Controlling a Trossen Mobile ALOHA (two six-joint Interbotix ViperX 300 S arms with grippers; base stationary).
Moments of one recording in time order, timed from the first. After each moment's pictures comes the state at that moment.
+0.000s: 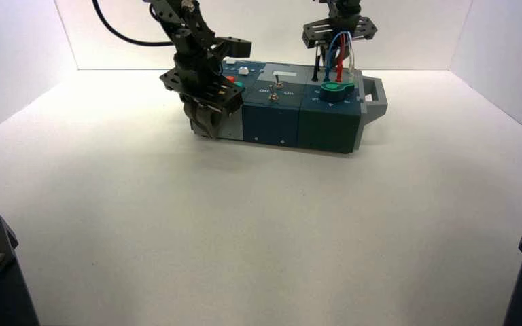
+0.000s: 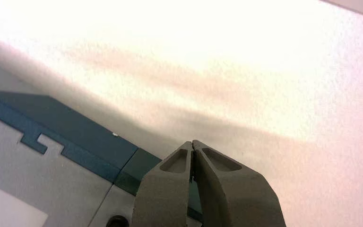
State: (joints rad) left arm -0.53 0.38 0.53 0.00 0.46 0.16; right arm 0.25 0.64 -0.11 -0.08 0.65 0.01
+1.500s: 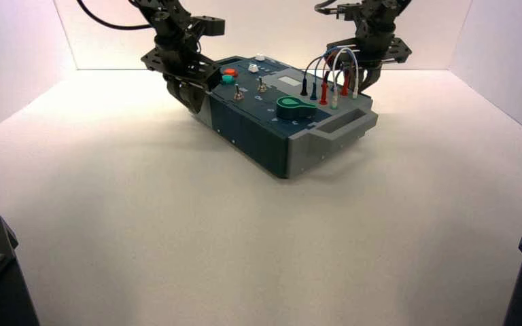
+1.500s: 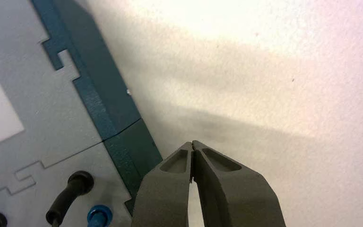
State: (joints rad) left arm -0.40 0.38 0.44 0.01 0.45 0.20; right arm 0.25 0.39 0.38 -0.03 0.48 0.01
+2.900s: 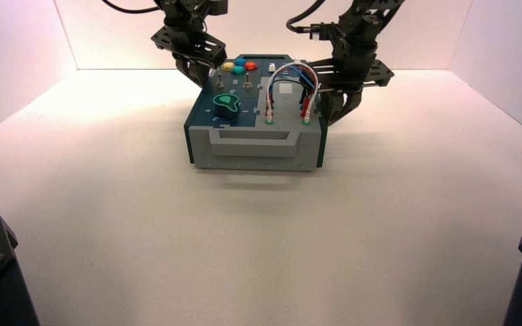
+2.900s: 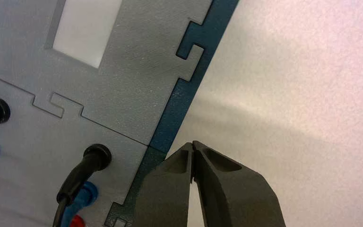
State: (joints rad) left arm -0.36 0.45 0.25 0.01 0.47 0.26; right arm 0.42 0.28 0.57 0.04 0.46 0.04
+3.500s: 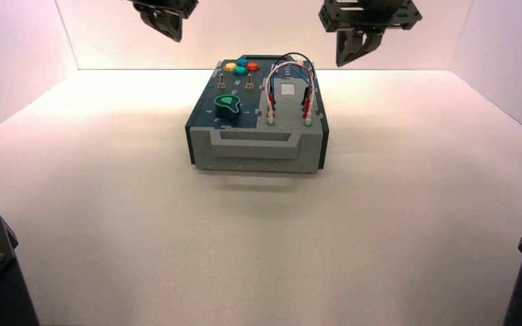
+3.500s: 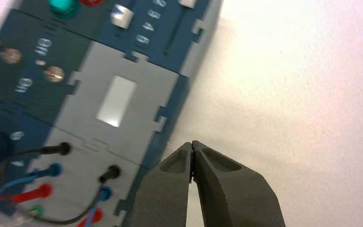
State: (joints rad) left arm -0.30 0.10 0.49 -0.01 0.38 0.25; right arm 0.36 0.04 0.60 0.03 0.37 0.02
